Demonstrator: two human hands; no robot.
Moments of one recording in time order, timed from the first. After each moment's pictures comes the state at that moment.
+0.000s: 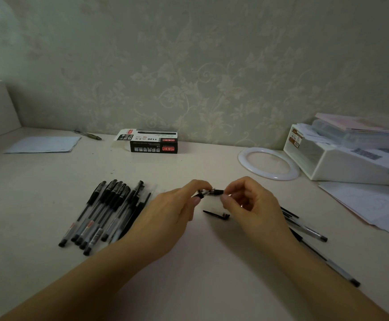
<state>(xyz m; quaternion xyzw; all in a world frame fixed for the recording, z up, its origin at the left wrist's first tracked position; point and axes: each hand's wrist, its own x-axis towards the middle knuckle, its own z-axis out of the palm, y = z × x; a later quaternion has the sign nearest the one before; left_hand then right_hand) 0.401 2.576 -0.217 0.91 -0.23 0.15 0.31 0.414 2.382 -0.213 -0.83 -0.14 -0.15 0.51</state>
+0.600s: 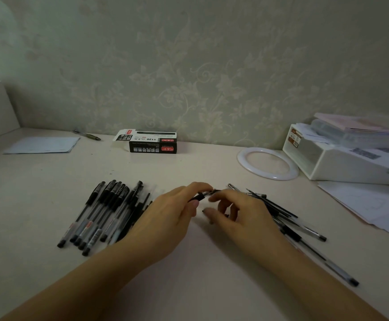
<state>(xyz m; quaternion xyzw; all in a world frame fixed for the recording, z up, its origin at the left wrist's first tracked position) 0.400 2.574 -0.218 0.90 -0.24 0.16 0.32 0.406 2.389 -0.215 -0.90 -0.19 -0.13 0.38</state>
